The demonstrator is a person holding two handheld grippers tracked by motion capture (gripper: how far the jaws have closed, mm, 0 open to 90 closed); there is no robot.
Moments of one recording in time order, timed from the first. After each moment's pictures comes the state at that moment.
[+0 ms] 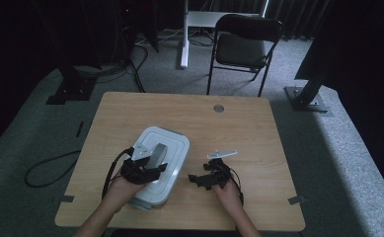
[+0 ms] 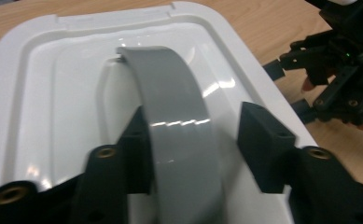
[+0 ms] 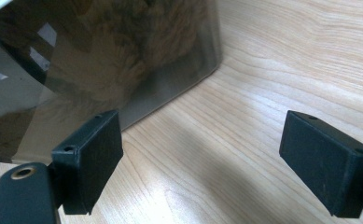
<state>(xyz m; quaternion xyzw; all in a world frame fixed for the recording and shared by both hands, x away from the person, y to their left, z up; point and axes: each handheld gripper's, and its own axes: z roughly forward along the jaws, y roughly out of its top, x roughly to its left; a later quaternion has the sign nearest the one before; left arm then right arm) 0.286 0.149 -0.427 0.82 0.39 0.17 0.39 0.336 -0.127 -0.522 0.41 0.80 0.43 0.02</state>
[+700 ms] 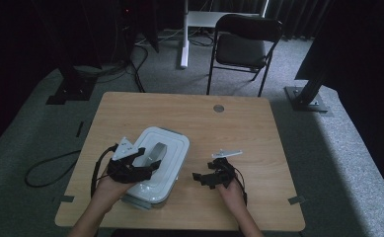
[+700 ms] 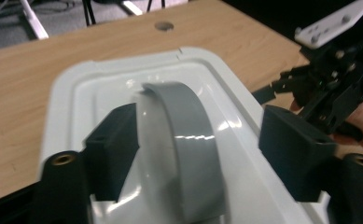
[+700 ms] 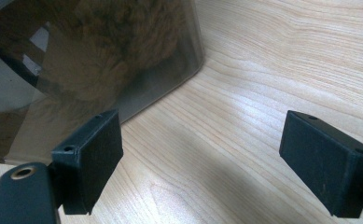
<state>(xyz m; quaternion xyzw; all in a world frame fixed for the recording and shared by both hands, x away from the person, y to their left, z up) 0.273 0.181 -0.397 0.78 0.39 0.19 0.45 0.336 -0.138 -0.520 0.42 0.80 0.44 0.03</state>
